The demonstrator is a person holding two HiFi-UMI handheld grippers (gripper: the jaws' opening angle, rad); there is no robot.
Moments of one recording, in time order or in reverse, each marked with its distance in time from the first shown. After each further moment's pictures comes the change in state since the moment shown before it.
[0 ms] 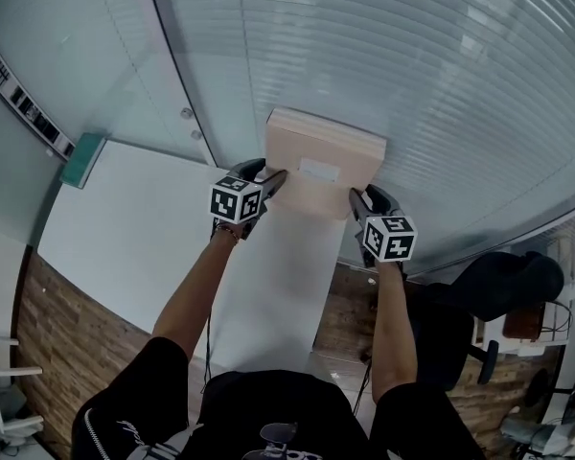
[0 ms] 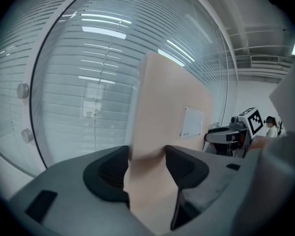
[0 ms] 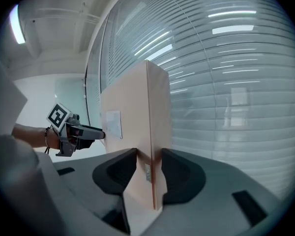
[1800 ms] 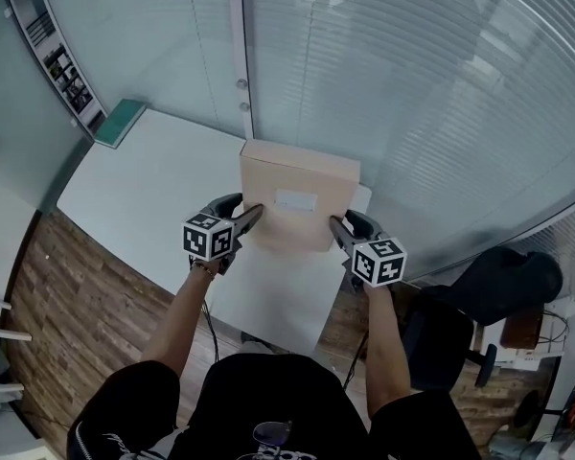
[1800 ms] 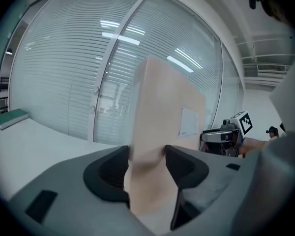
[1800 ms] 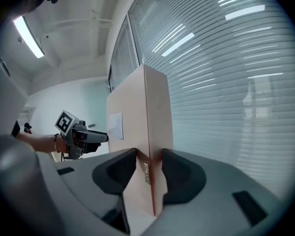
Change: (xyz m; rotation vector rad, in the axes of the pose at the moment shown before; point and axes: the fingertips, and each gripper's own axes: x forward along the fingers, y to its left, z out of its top) left arm -0.227 -0.034 -0.101 -0.119 -0.017 0.095; right arm -0.091 0.183 -0.054 0.001 0.054 0.274
